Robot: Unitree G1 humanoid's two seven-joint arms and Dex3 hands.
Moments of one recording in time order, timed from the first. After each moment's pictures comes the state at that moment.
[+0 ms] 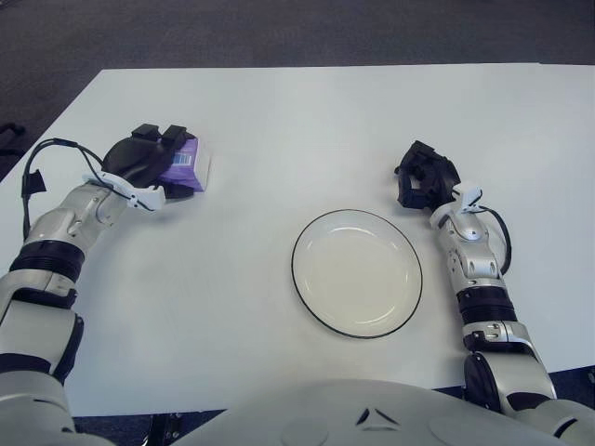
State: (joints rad) left arm -0.53 0.83 -0.27 0.78 0.75 -0.58 0.24; right arm -0.30 -0.15 -0.08 0.34 0.10 -0.07 0.14
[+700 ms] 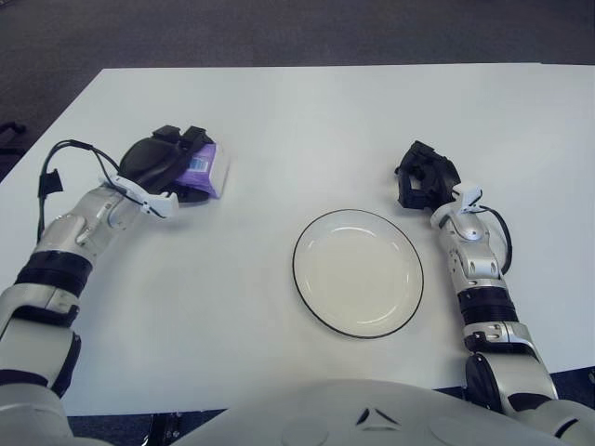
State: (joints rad) left arm -0.39 0.82 -0.24 0.42 0.70 -0.50 0.15; right arm -0.30 -0.16 -0.07 0.34 0.09 -0.06 0.14
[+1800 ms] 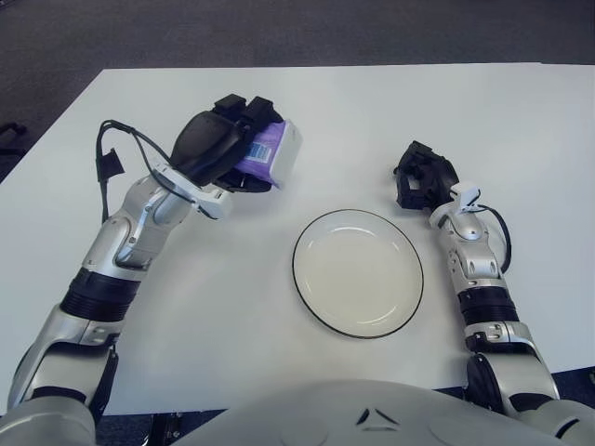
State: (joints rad) left arm -0.35 0.59 -0.16 -0.17 0.64 -0.37 -0.04; right arm -0.30 -0.17 -0.05 0.34 0.09 -0.05 0.13
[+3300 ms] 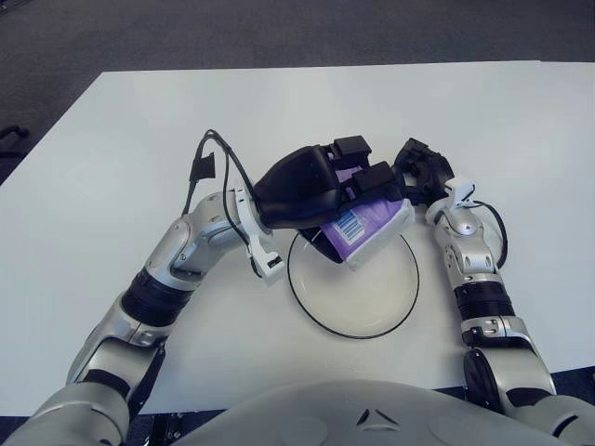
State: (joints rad) left arm -0.41 0.42 -0.36 -0.29 0.63 -0.69 -0.23; right arm -0.33 -0.15 -0.05 0.33 0.08 0.01 0.11
